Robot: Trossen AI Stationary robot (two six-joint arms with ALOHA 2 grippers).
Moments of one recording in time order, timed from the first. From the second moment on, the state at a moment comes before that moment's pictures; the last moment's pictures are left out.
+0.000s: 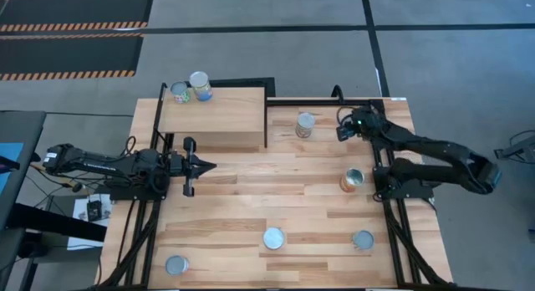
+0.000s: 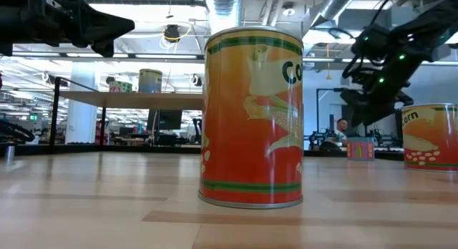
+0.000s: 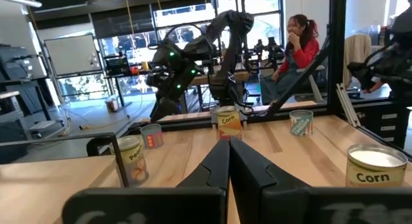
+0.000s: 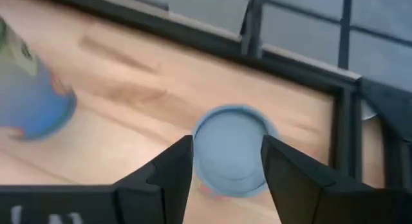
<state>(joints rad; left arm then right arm) -0.08 0.43 0.10 0.43 -0.12 0.13 -0.74 0.96 0.42 -0.26 0.41 0.30</state>
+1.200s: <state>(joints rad) -0.08 0.43 0.10 0.35 -0.12 0.07 -0.32 1.11 0.71 -0.64 0.15 0.43</state>
